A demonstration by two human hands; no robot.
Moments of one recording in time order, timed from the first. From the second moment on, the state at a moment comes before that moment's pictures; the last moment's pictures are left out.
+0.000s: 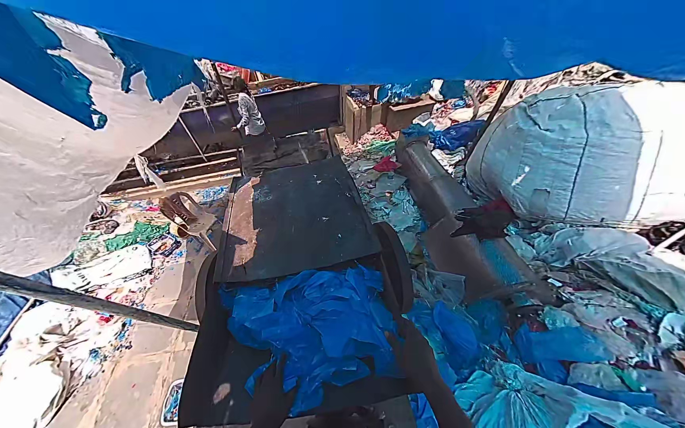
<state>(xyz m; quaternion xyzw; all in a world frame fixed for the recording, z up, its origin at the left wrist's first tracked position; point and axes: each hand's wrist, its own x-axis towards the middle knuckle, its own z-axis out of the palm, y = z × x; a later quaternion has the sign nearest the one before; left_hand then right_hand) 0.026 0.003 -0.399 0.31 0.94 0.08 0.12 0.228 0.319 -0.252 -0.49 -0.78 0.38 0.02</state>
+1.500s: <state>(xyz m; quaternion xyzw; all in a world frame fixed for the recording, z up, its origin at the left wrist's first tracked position) 0.026 0.000 -0.406 0.31 0.94 0.09 0.11 0.228 0.321 -0.252 -0.50 -0.77 0.40 0.02</state>
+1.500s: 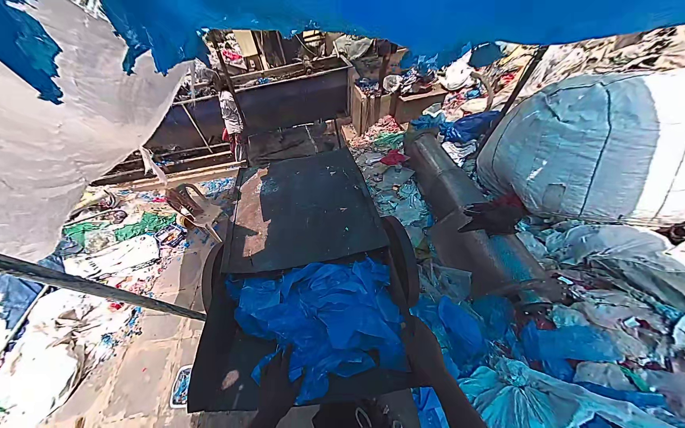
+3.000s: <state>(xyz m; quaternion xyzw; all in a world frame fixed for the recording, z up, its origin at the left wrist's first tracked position) 0.028 0.003 -0.397 0.32 0.94 0.08 0.12 0.228 0.324 -0.259 -0.50 -0.77 0.39 0.02</state>
